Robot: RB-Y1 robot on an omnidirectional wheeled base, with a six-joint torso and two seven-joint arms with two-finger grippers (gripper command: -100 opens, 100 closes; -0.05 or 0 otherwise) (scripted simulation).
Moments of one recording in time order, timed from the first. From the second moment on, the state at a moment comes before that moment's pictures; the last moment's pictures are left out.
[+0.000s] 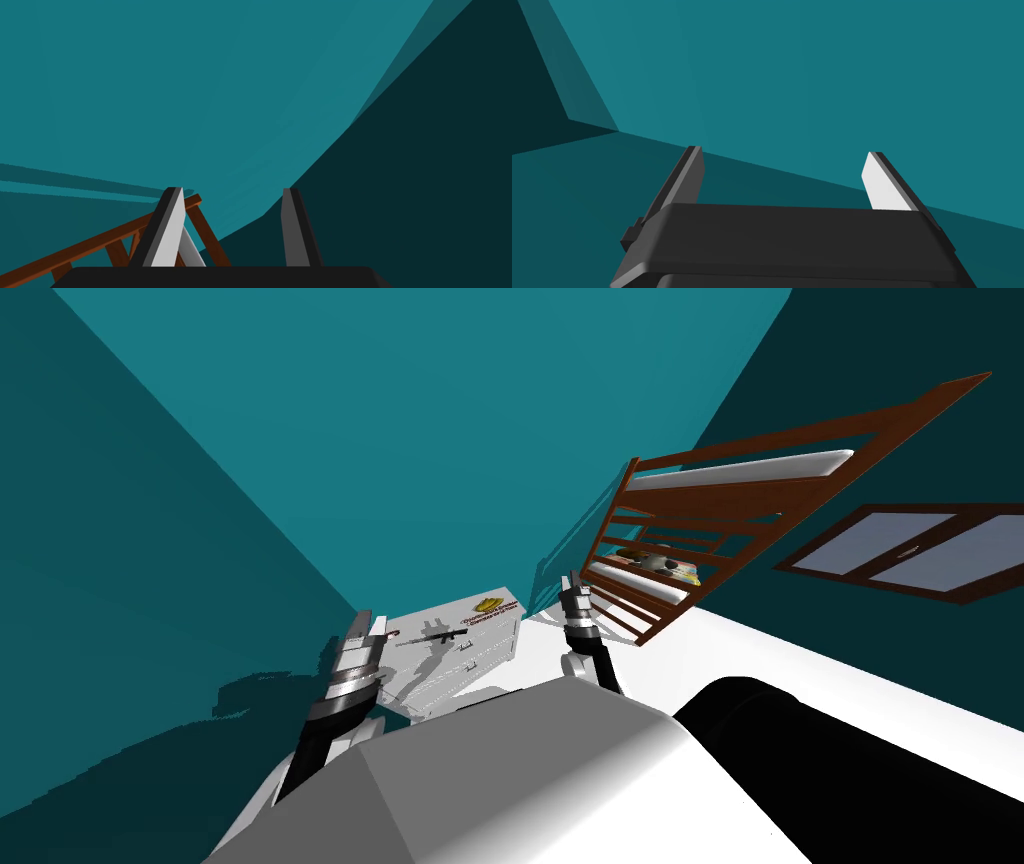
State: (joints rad) left arm 0.46 0.15 0.07 -1.93 0.00 -0.68 -0.11; right arm 0.51 -0.04 -0.02 -2.35 -0.05 -0.39 0.04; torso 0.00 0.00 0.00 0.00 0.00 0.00
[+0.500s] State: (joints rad) left arm 0.43 0.16 0.09 -1.78 -0.02 -0.70 -0.15; right arm 0.51 -0.04 -0.02 -2.35 -0.05 -0.39 0.04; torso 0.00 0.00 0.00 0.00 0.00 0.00
